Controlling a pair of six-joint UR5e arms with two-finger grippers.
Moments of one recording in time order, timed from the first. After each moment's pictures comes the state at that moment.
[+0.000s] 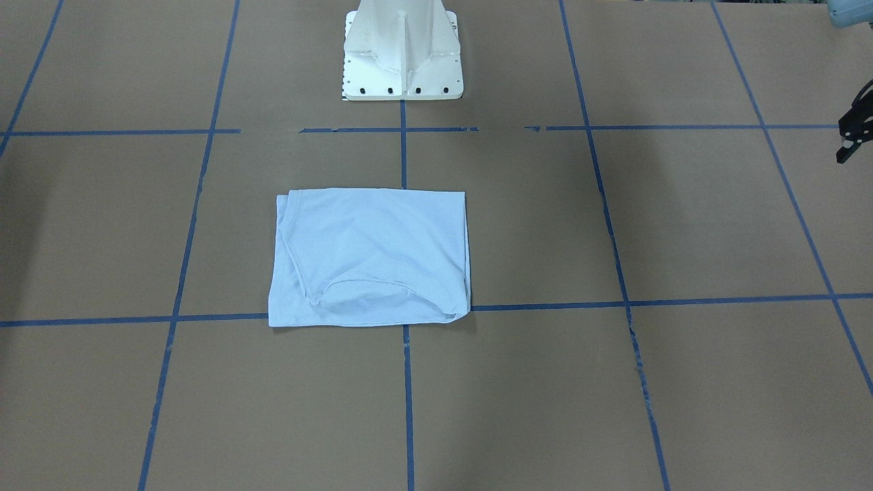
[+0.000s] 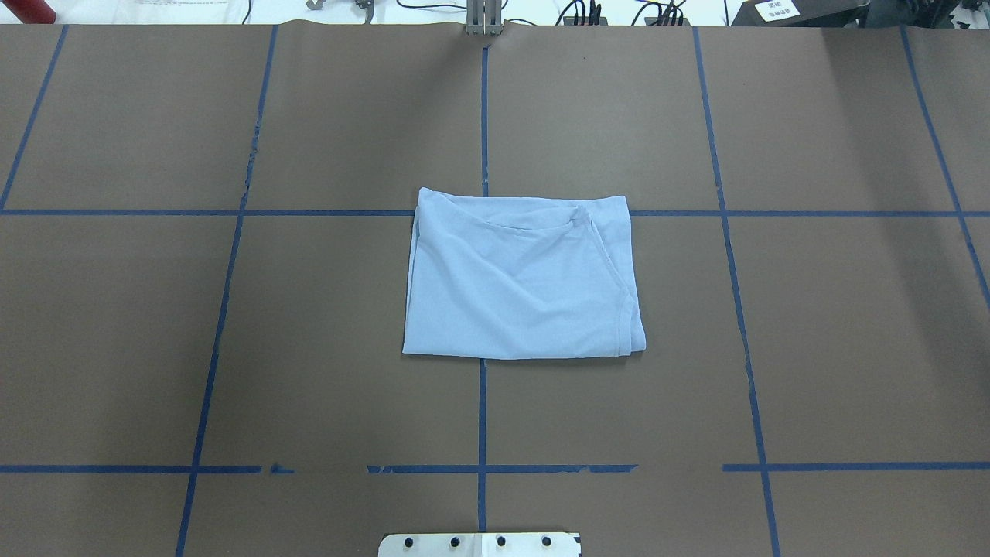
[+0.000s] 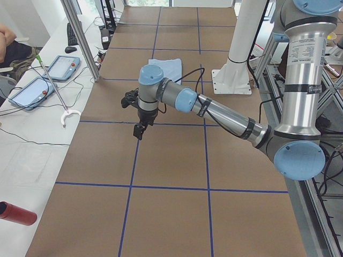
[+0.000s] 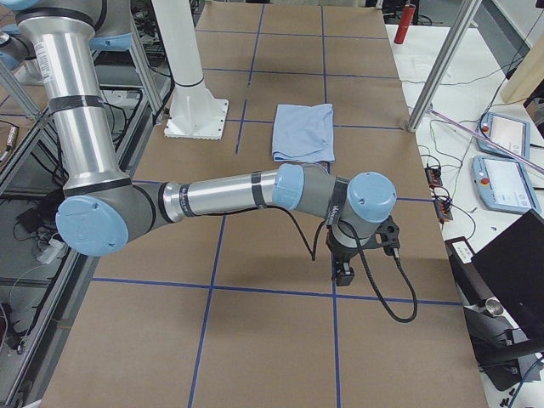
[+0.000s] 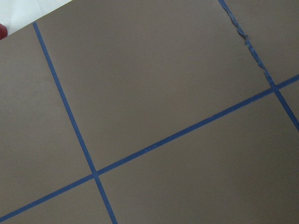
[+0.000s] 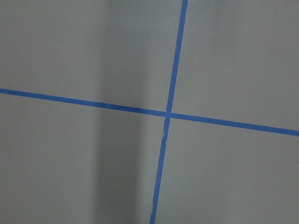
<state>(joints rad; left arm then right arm) -1.39 -1.57 -1.99 -1.54 -2.24 0.01 1.69 -1.37 1.58 -1.99 2.39 -0.35</state>
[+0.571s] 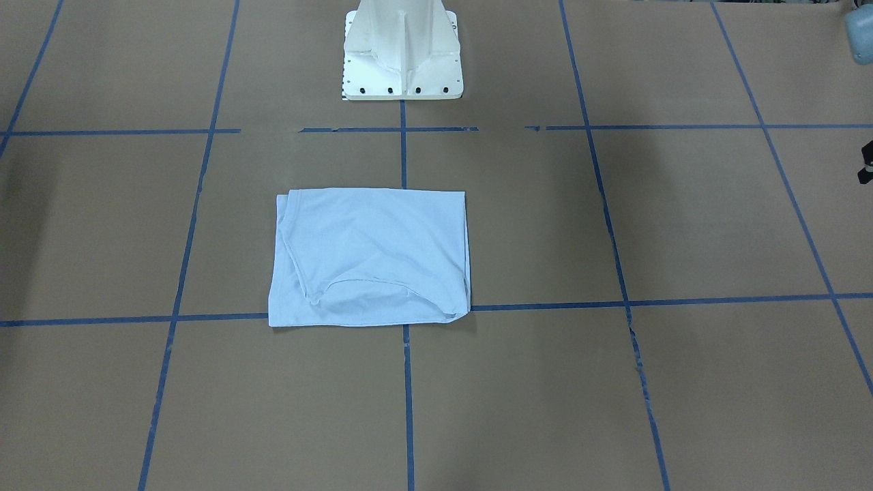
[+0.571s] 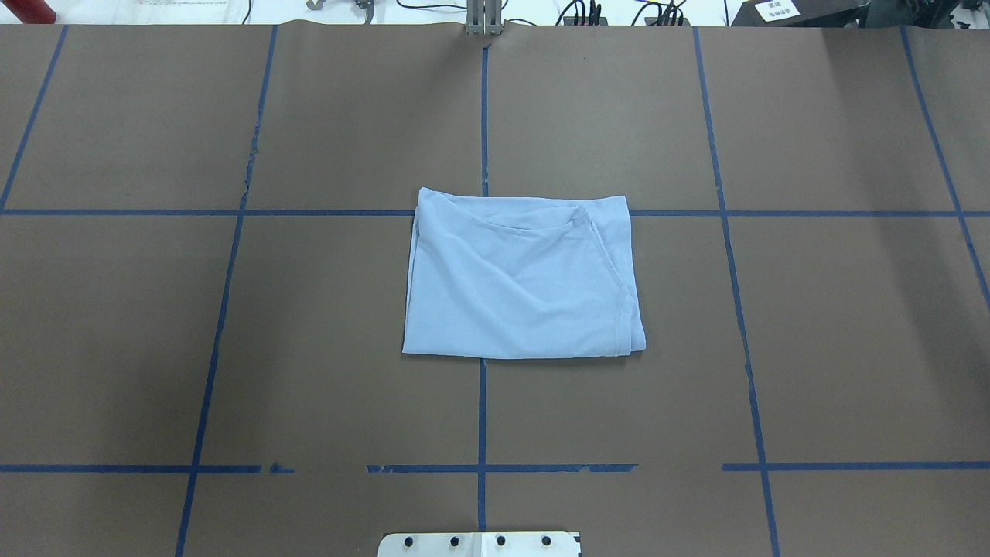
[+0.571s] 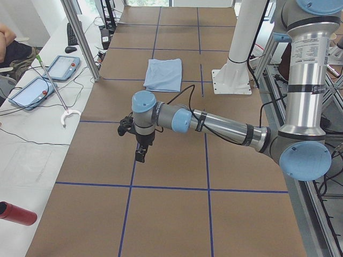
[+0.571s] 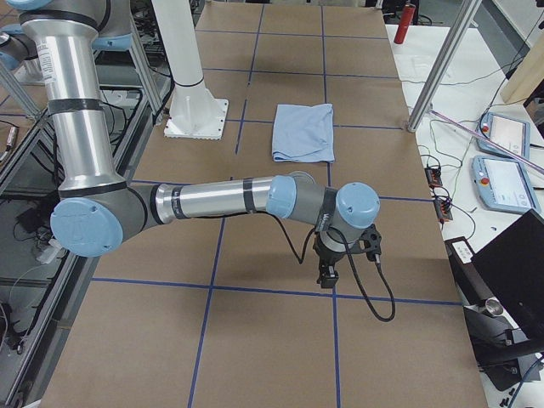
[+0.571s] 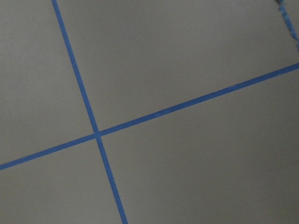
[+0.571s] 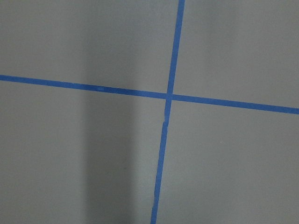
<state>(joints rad) -1.47 -1.56 -1.78 -1.57 -2.26 0.03 1.62 -1.45 1.58 -1.90 2.38 -0.28</state>
